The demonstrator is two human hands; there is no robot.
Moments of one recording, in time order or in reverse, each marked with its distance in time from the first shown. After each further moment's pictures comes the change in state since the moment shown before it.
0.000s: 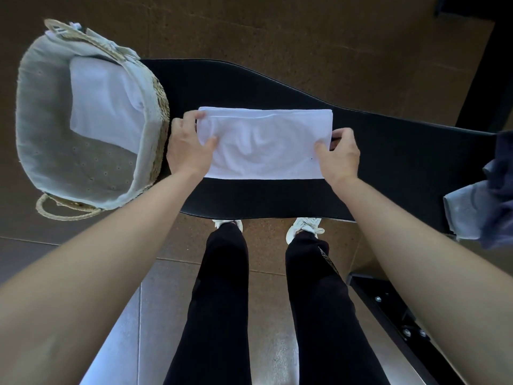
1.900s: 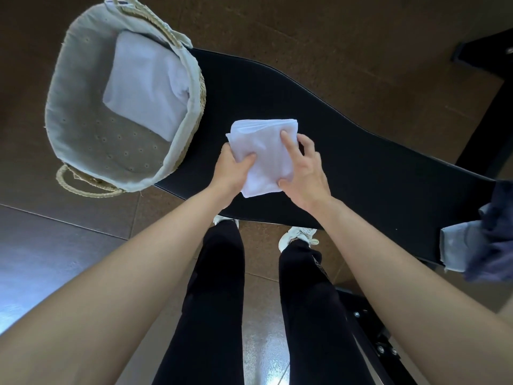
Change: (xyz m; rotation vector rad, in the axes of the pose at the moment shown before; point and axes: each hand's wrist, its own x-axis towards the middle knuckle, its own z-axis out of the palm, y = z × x) left_hand -0.037 -0.004 0.013 -0.783 -0.300 -0.428; right_hand -0.065 -0.059 0.055 -0.521 -0.398 -0.502
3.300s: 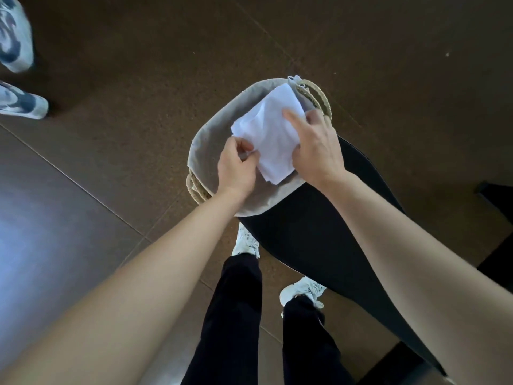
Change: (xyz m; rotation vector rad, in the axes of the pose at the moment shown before) left_hand -0.003 0.040 -0.186 -0.196 0.465 0.224; right_hand 0.102 -0.246 -0.016 -0.382 0.159 -0.519
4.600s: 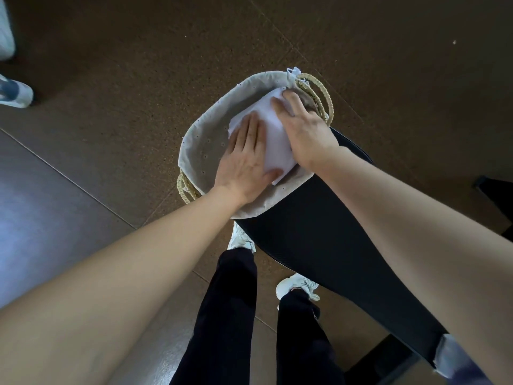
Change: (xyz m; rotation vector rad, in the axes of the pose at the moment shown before) left_hand 0.031 -0.024 0.023 1.101 -0.284 0.565; right_hand 0.046 0.012 0.013 -0.214 -0.238 -0.139
